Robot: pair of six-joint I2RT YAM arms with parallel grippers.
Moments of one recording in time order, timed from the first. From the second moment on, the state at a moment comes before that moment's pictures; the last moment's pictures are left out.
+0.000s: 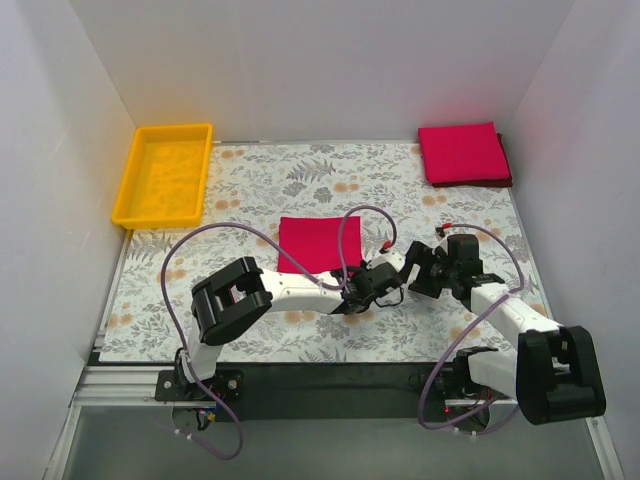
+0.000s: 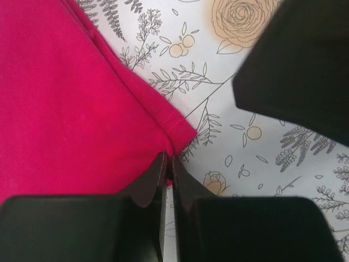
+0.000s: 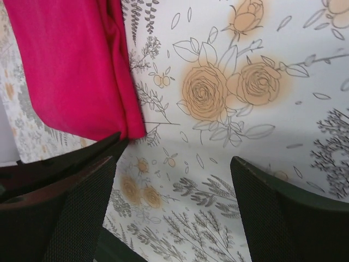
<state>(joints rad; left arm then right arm) -1.20 1.98 1.26 -0.24 -0.54 -0.25 0.16 1.12 0.42 -0.13 -0.45 0.58</state>
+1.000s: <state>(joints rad) -1.19 1.85 1.20 -0.18 -0.46 -0.35 0.44 1.74 0.65 0.39 -0.61 0.87</state>
